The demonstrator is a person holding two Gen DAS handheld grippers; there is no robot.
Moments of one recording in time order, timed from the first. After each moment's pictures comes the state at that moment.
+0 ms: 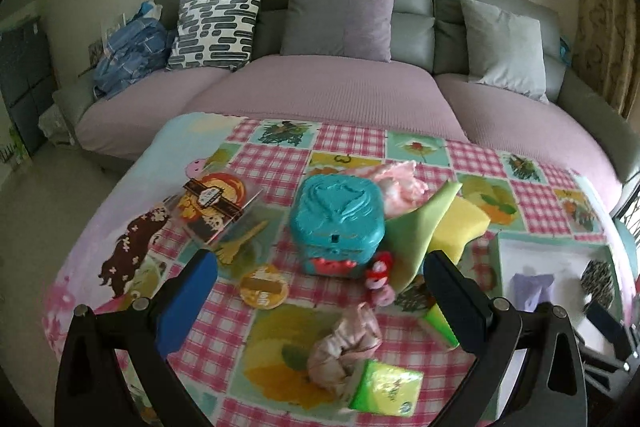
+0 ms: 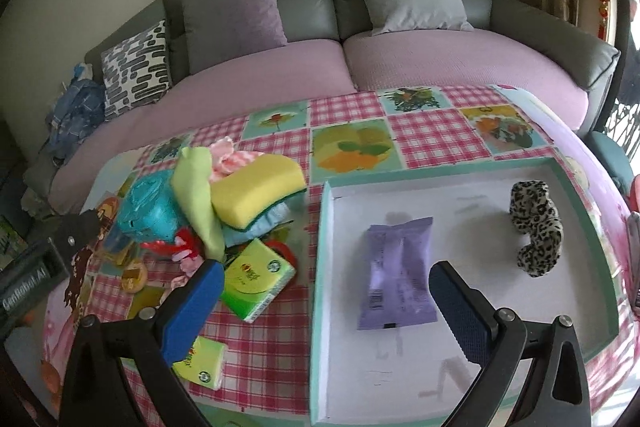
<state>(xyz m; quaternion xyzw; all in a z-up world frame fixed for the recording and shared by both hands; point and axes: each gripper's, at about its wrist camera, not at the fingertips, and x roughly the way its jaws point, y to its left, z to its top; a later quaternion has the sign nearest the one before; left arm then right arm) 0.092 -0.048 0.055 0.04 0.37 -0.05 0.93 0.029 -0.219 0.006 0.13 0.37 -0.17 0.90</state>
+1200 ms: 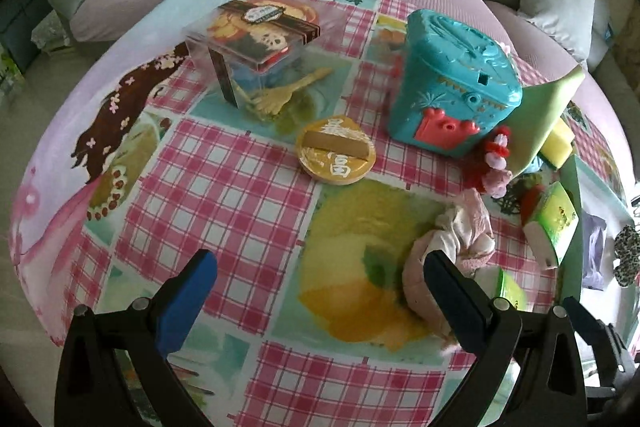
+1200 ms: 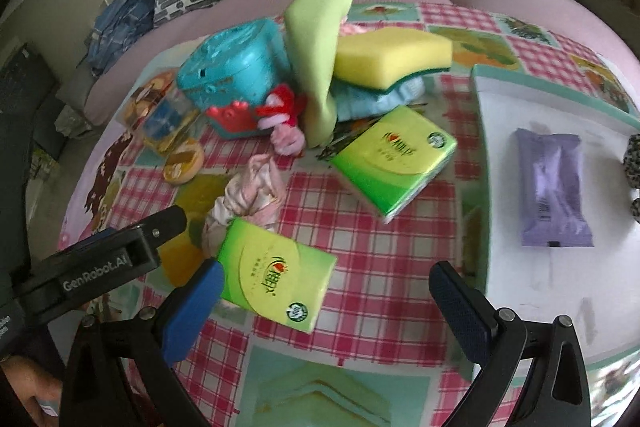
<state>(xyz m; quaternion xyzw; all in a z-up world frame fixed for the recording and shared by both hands) 0.105 0.026 -0.050 -0.03 0.54 -0.03 0.84 0.060 -0.134 -0.065 0.12 0.49 -0.05 0.86</state>
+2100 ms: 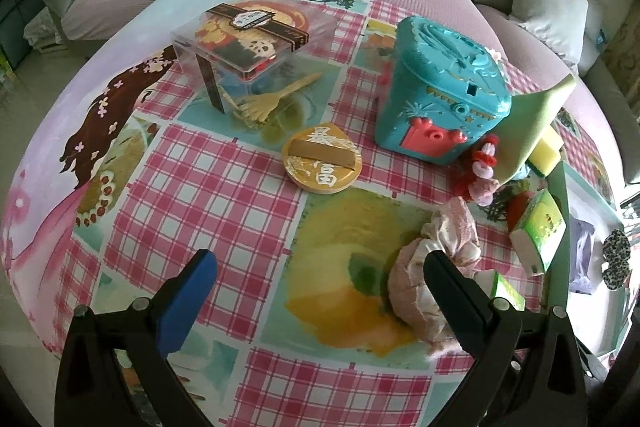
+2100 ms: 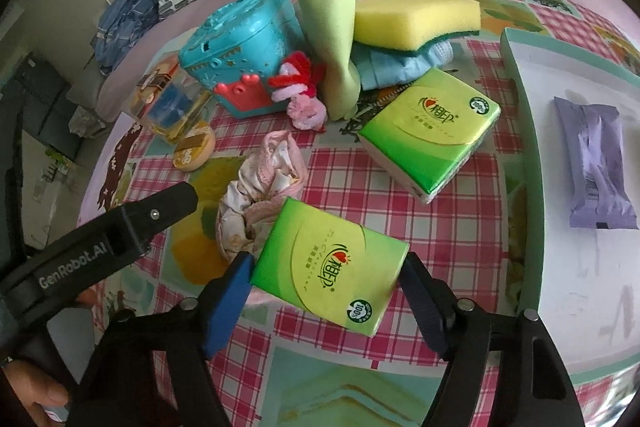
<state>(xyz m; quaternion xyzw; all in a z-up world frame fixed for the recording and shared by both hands) 0.111 0.027 -0.051 -0.04 0.54 -0.05 0.84 0.067 -0.134 -0.079 0.16 0.52 -0.02 0.84</state>
